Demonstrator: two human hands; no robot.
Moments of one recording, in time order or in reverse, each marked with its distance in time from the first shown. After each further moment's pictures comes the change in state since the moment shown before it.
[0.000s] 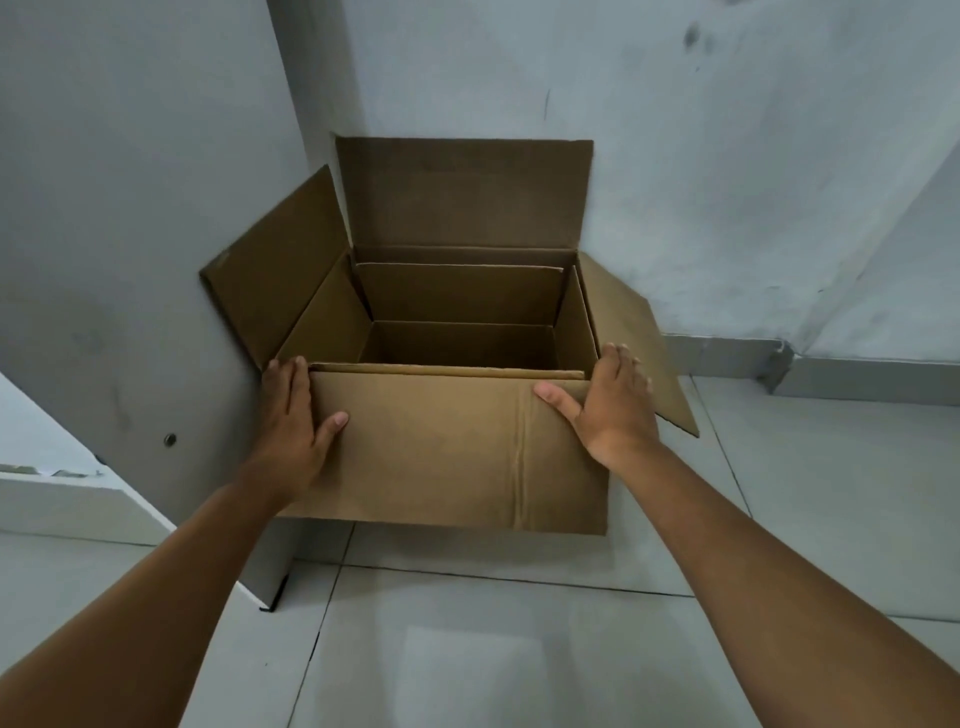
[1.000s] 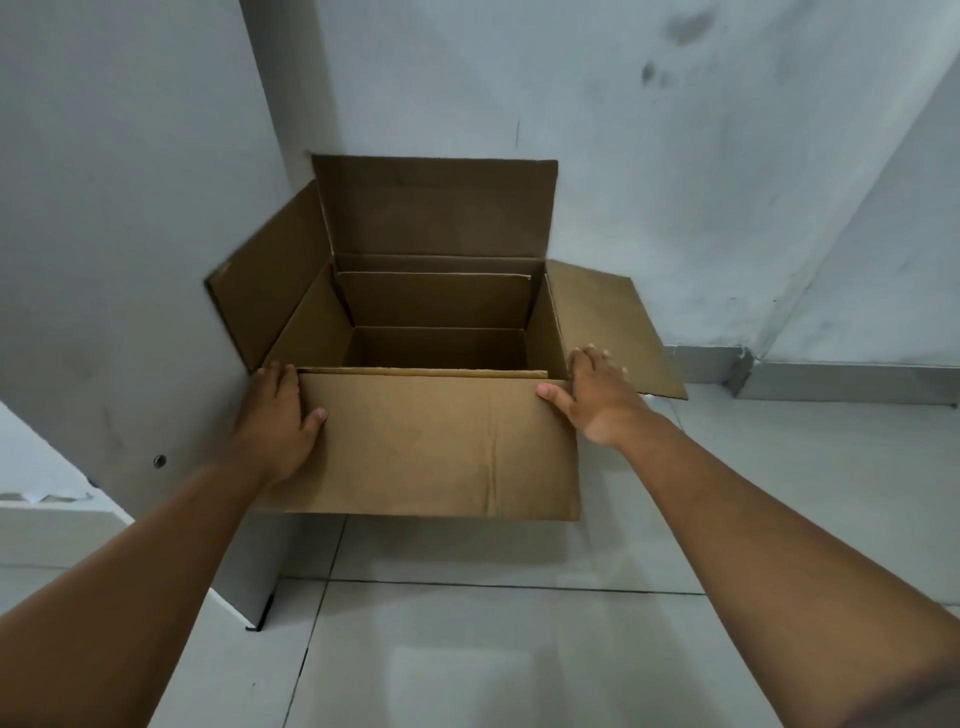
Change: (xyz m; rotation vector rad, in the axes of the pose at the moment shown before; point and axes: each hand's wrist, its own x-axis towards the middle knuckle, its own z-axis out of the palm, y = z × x) left_hand 0.025 0.015 -0.024 0.158 -0.085 -0.013; right_hand 0.012 -0.002 -0.038 -0.132 -0.235 -0.065
